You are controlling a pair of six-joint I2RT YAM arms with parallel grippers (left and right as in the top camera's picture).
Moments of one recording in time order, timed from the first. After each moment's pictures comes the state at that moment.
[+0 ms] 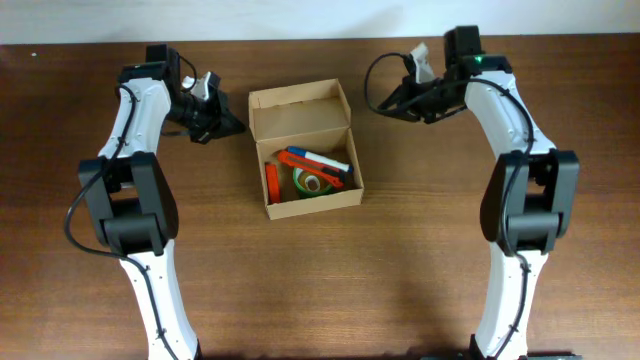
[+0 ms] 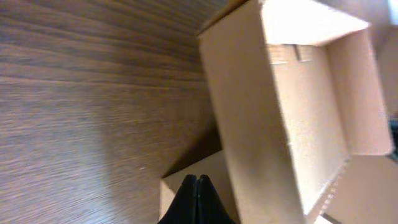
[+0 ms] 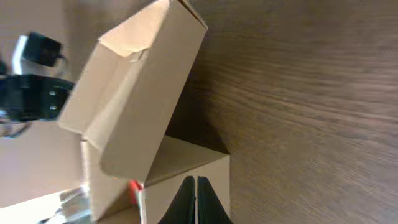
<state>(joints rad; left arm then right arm) 0.09 2.39 2.03 -1.10 0.74 -0.21 0.02 2.33 1.96 -0.90 -0.87 0.16</state>
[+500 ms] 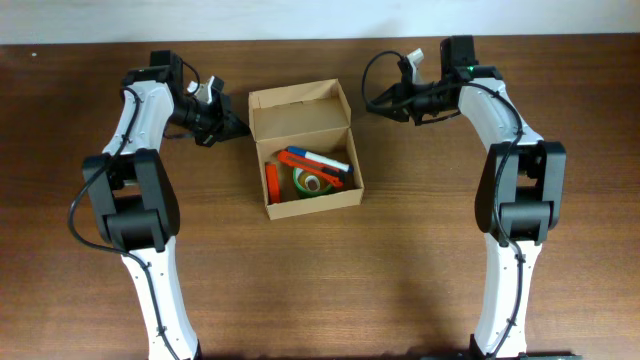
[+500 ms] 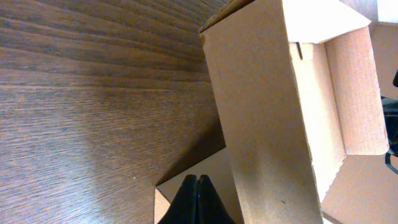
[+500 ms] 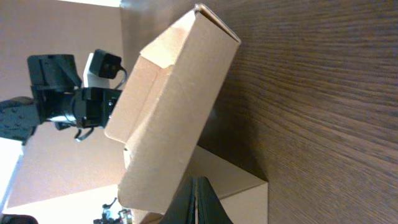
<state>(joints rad) 0.09 2.43 2.03 -1.09 0.79 -0.21 0.02 2.41 1.96 -0.73 -1.08 0.30</state>
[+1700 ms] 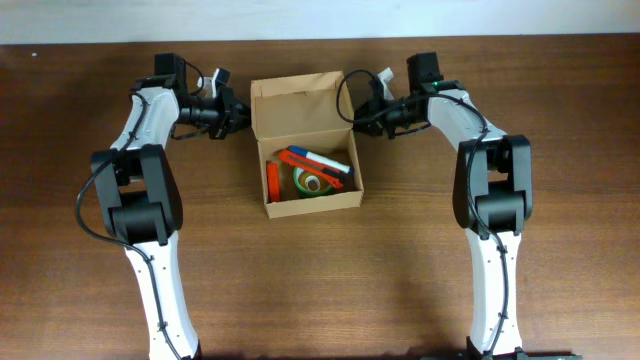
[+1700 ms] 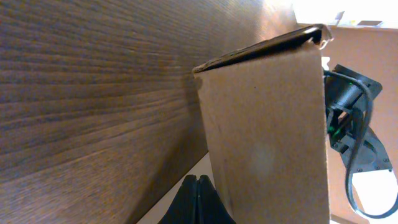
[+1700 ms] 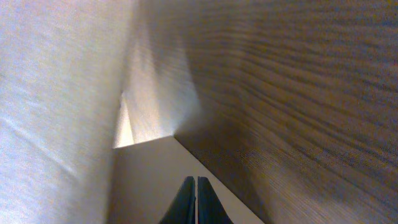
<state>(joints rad) 0.09 2.50 2.03 -0.89 1.04 -0.25 0.11 2.53 1.96 -0.63 -1.11 0.38</state>
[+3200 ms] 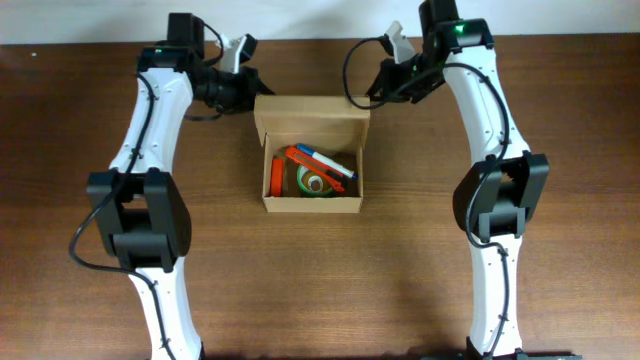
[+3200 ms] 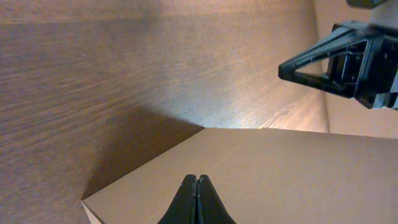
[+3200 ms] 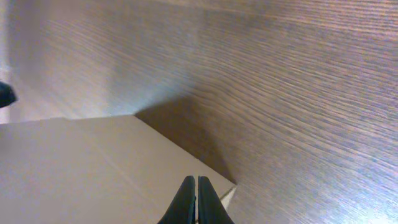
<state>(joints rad) -0.05 2.25 2.06 -1.03 0.83 0.00 0.13 2.49 2.49 -1.30 -0.61 -0.04</state>
